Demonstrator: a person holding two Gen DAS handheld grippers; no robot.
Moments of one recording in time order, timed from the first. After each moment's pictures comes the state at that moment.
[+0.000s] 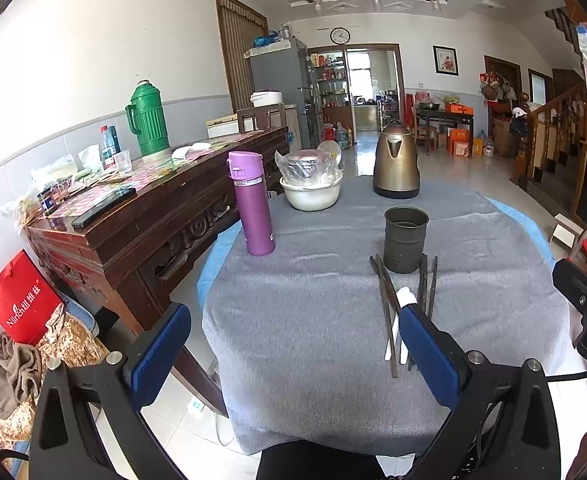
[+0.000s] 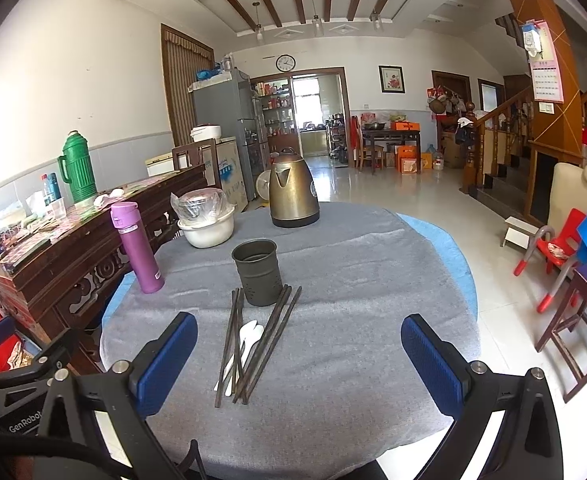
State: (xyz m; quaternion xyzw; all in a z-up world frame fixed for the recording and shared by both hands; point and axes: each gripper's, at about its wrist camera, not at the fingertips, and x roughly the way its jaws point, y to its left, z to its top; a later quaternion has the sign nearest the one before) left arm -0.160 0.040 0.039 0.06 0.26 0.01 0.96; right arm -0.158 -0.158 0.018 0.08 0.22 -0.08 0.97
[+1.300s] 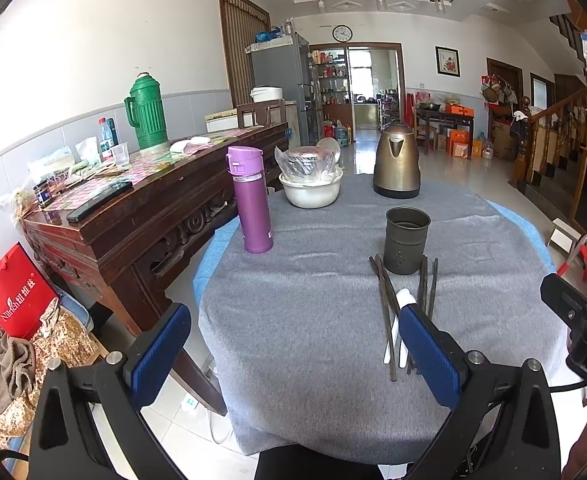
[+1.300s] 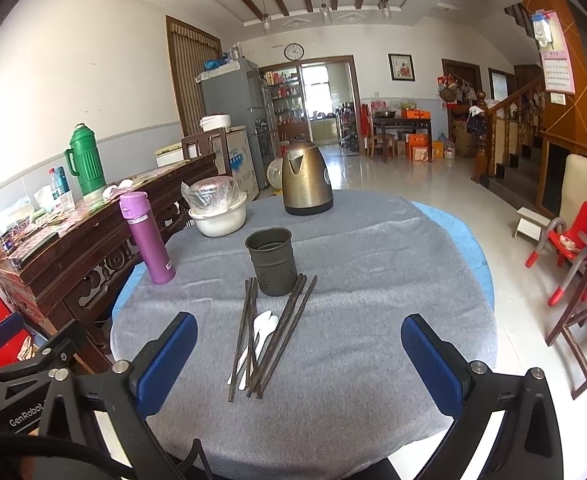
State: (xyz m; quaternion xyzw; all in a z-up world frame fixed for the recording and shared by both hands) left arm -0.149 0.043 0.036 0.05 0.27 0.01 0.96; right arm -0.138 -0.154 0.012 0.09 0.27 -0.06 0.96
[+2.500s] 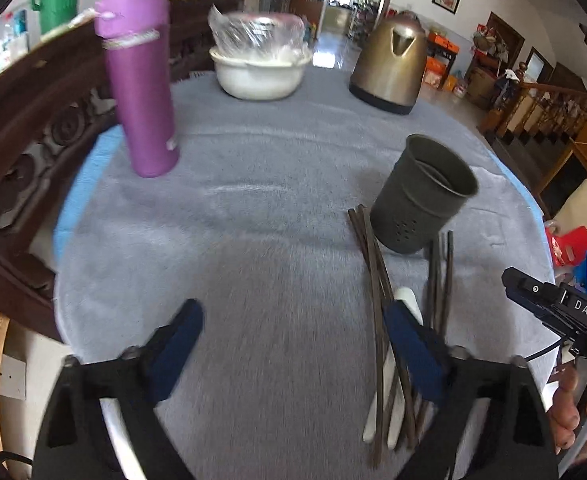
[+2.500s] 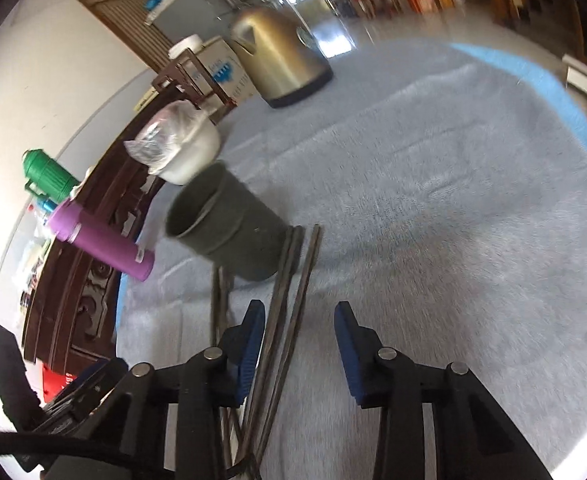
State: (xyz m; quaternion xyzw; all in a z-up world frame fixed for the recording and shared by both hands) left arm 0.071 0.031 -0.062 -0.03 0.48 -0.10 0.87; right arm 0.080 -0.241 -0.112 0.29 0.44 0.04 0.85
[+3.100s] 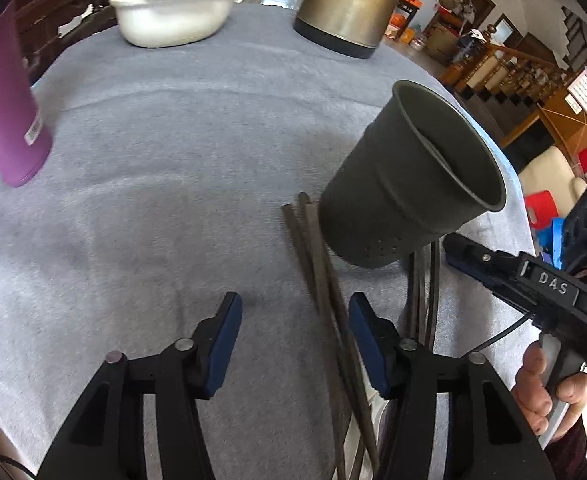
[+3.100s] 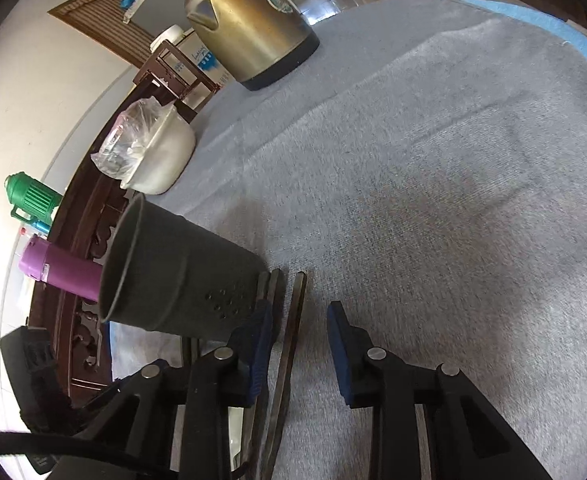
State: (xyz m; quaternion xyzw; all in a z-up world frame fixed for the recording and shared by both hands) left arm 0.145 -0.025 -0.113 -0.04 0.56 -0.20 0.80; right arm 0.158 -0.254 -0.162 0.33 0.47 0.05 0.82
